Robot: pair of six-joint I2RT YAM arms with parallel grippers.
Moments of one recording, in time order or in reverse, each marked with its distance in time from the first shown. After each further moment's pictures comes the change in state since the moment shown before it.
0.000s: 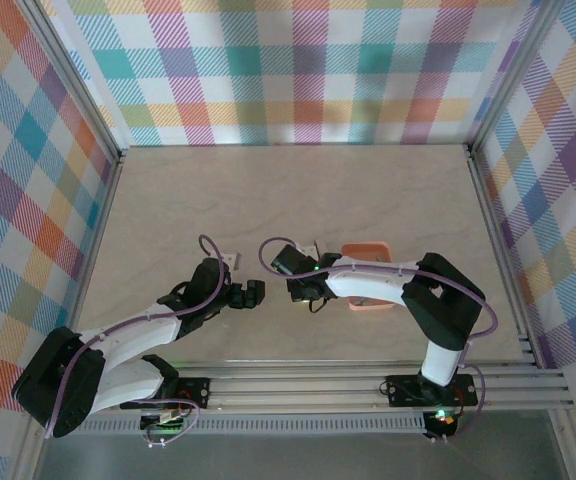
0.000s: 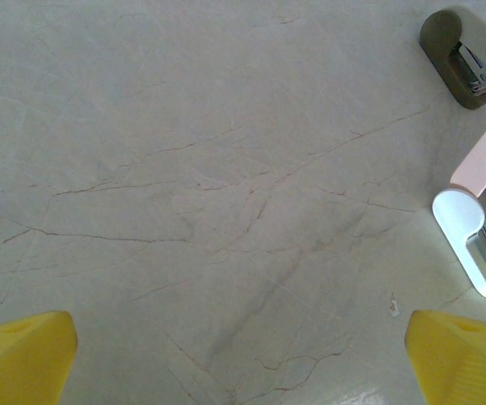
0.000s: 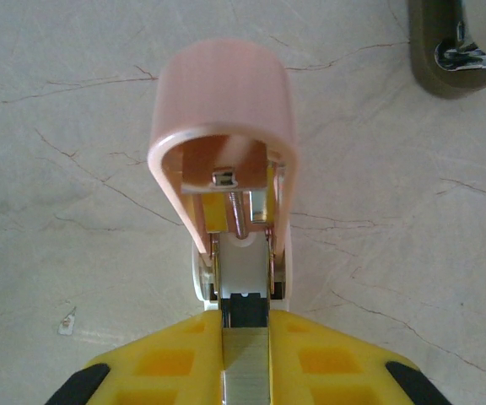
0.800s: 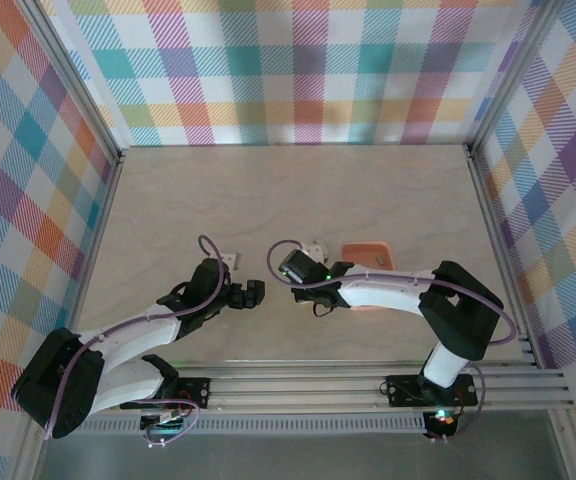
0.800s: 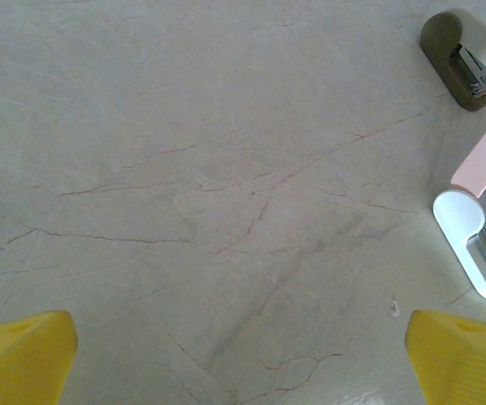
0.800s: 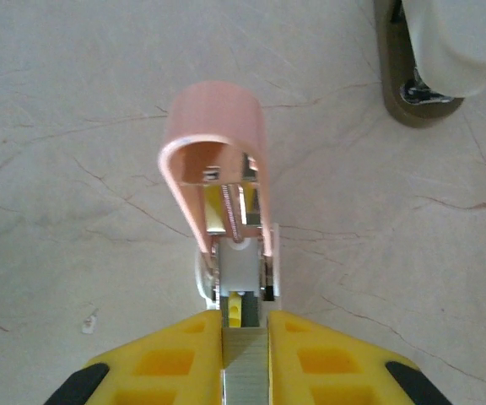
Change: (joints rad) left arm -0.003 -0.006 -0.003 0.000 -0.006 0.000; right arm 0.020 -0.106 -0.123 0.155 0.056 -0.001
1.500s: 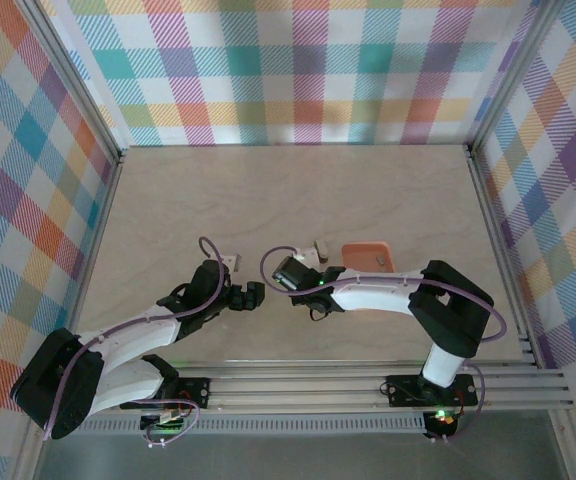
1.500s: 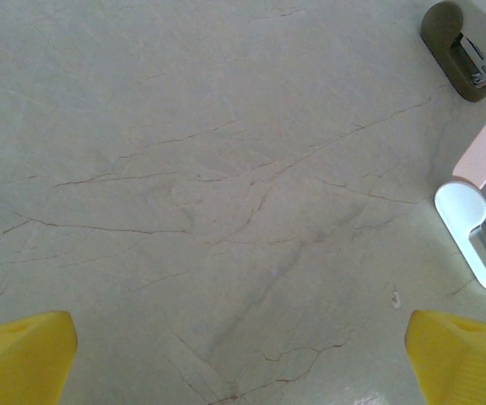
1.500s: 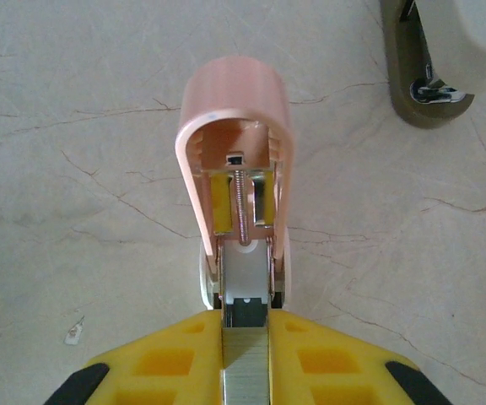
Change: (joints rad) left arm -0.005 -0.006 -0.010 0.000 0.000 0.000; right arm 0.035 0.045 0.007 0.004 0.076 0.004
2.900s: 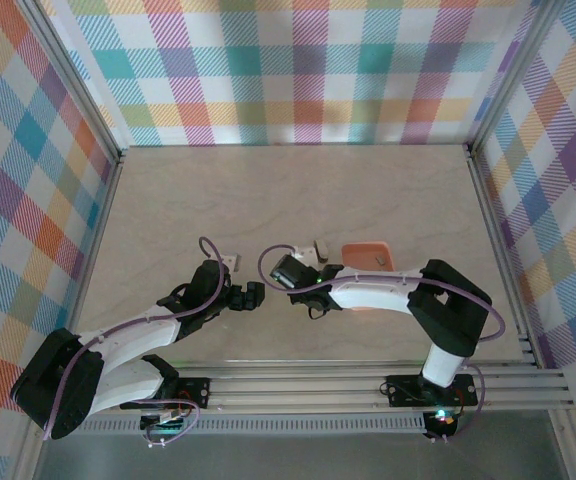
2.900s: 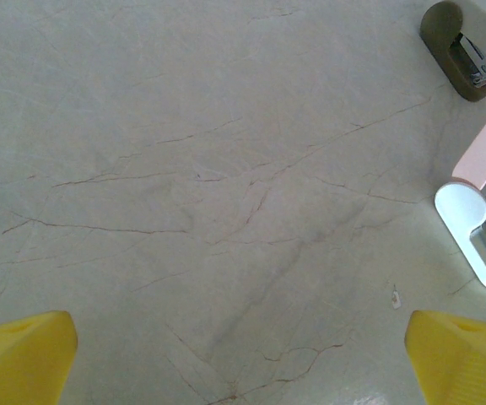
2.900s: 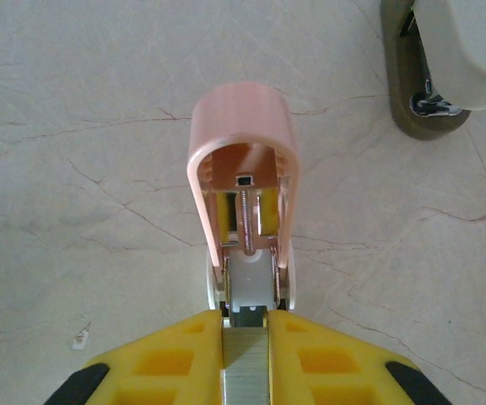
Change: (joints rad) left arm -0.001 0.000 0.000 0.000 0.000 0.000; right arm 0.000 0.009 0.031 -0.029 0.003 -0.008
